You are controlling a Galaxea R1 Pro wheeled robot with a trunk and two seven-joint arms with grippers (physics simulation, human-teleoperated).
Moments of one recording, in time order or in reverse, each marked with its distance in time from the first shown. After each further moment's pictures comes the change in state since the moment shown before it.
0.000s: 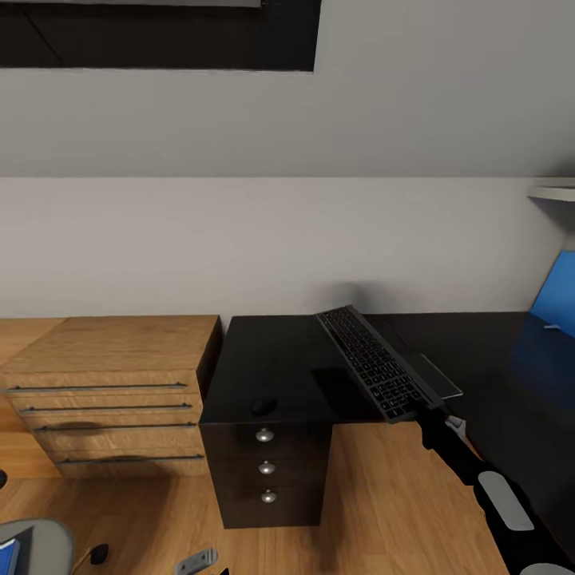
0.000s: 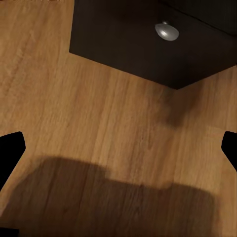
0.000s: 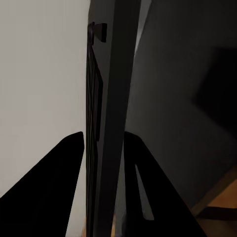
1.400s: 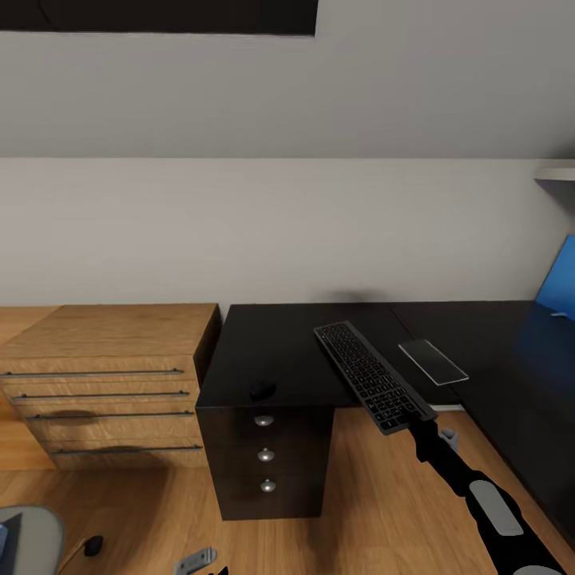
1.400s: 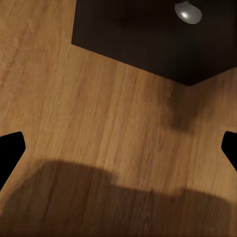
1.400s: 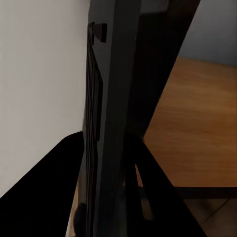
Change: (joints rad) left arm 0.000 0.003 0.003 -0.004 -0.003 -0.003 0.000; right arm -0.005 0.022 0.004 0.082 0.011 -0.024 -0.021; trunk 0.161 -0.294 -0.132
